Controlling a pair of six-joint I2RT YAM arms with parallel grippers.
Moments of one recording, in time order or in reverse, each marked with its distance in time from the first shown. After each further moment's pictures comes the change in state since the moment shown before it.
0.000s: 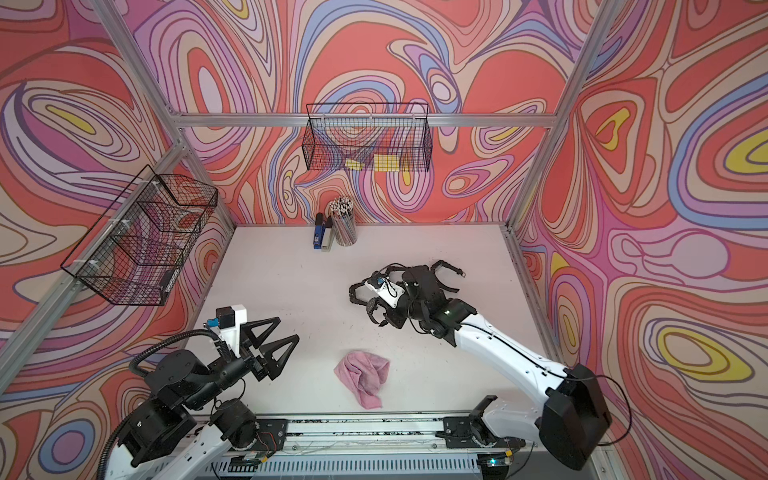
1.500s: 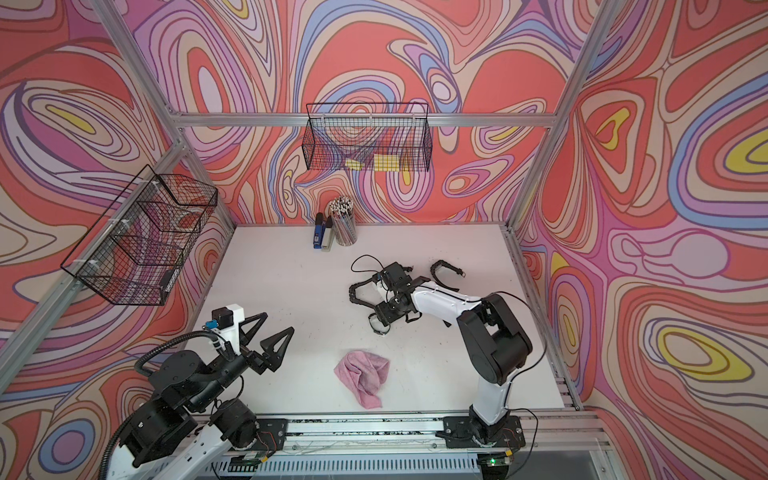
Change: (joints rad) left arm 0.000 -0.010 -0.034 -0.021 -0.231 0.142; right arm -0.043 0.436 0.196 -0.193 0.164 0.317
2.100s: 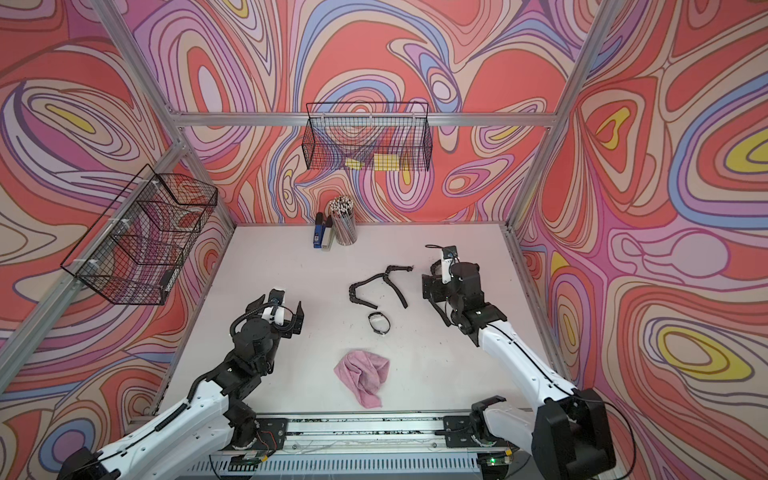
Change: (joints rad) left arm 0.156 0.627 -0.351 0.838 -0.479 0.441; right arm -0.357 -0.569 -0.457 0.494 0.158 0.070
